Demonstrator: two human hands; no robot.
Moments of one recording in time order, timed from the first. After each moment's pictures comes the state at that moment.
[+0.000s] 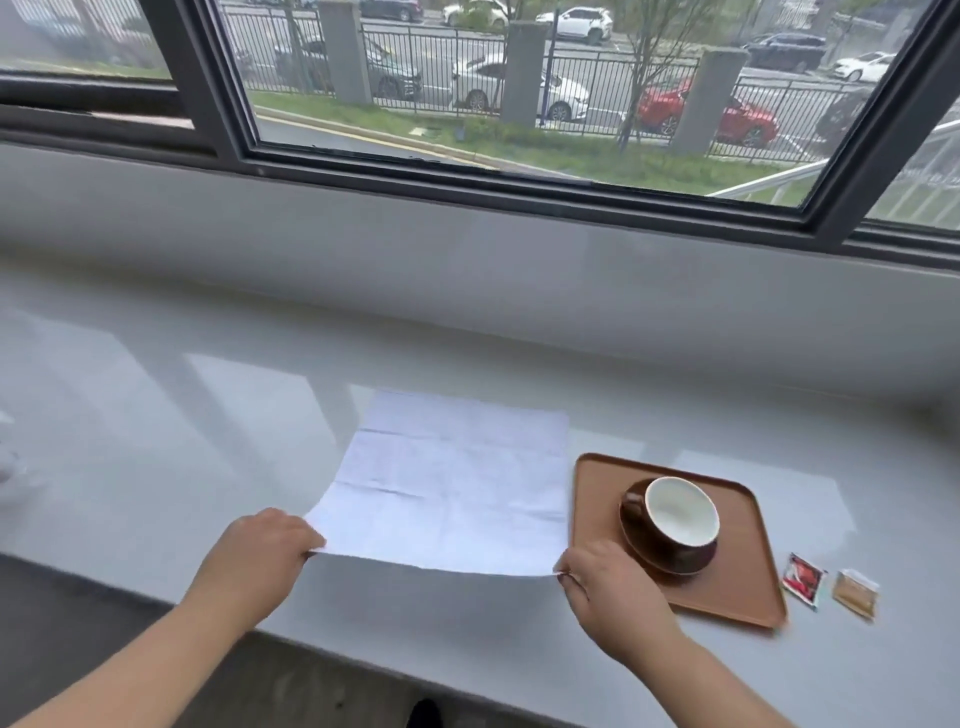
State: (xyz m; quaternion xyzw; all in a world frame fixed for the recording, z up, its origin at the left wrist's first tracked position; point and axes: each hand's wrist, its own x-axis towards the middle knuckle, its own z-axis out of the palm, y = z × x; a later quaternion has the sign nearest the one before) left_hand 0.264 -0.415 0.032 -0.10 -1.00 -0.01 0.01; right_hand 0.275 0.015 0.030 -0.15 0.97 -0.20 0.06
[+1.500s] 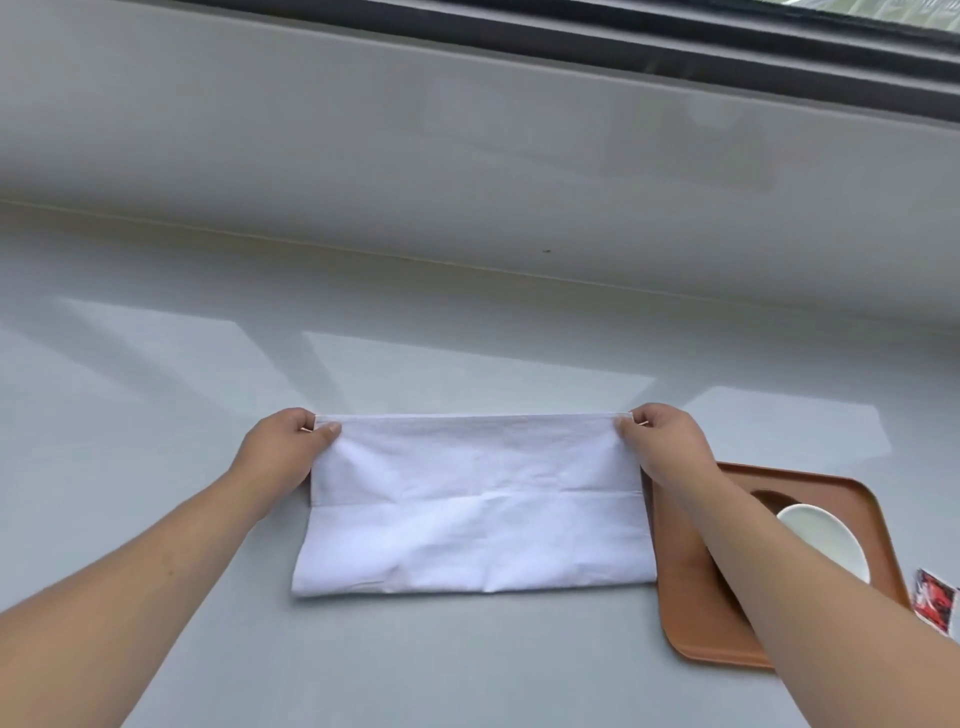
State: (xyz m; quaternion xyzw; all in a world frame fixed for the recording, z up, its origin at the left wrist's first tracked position) left_hand -0.017 -0.440 -0.067 0.23 -0.84 -0.44 -0.20; right_hand 0.007 0.007 -0.058 0.27 0.88 -0.37 0.10
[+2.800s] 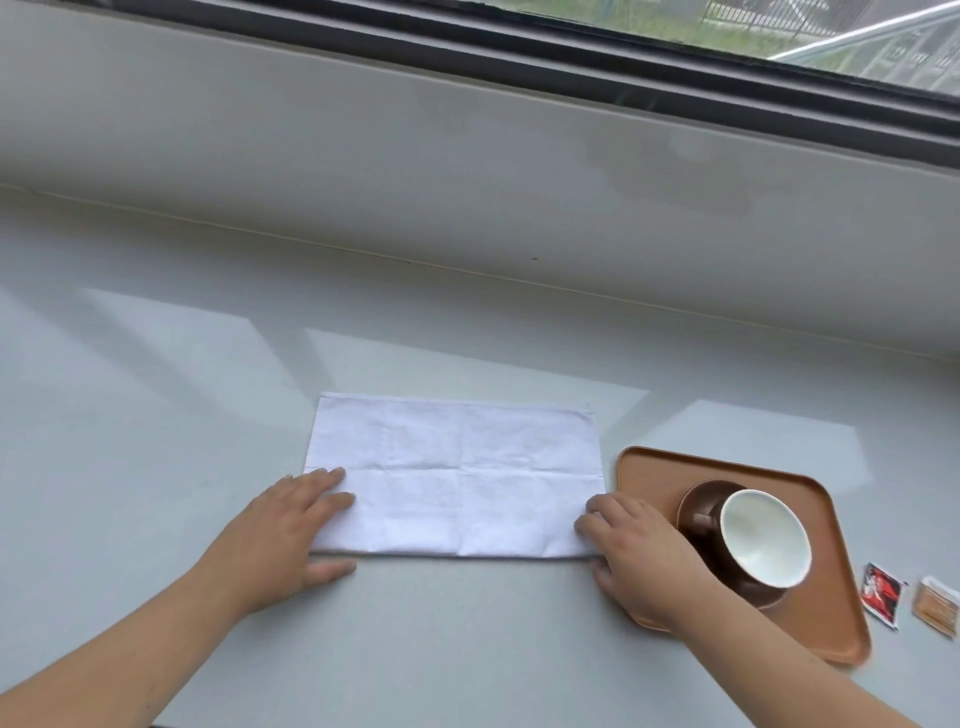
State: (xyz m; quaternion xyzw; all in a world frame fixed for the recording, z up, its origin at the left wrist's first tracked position) left_hand 0.145 -0.436 -0.057 -0.18 -0.97 -0.06 -0.15; right_hand 0.162 0.017 -0.036 -0.22 0.97 0.00 0.12
